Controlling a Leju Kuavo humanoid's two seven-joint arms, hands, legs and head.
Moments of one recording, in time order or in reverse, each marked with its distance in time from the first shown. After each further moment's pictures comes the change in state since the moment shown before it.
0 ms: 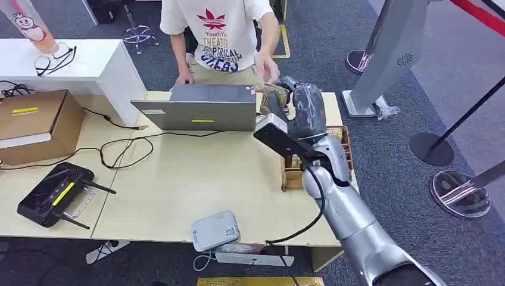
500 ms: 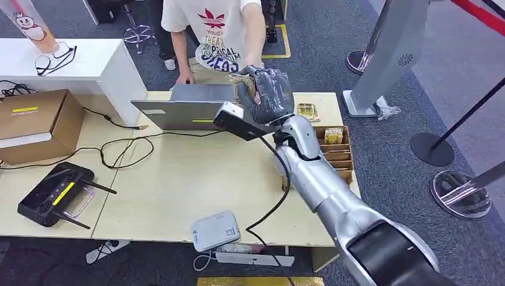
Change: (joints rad) left arm 0.017 0.005 0.008 0.000 0.038 0.024 -0.012; right arm -0.232 0.126 0.104 0.429 0.071 -0.122 -0.034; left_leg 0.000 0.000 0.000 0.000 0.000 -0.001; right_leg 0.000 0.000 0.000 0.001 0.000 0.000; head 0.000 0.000
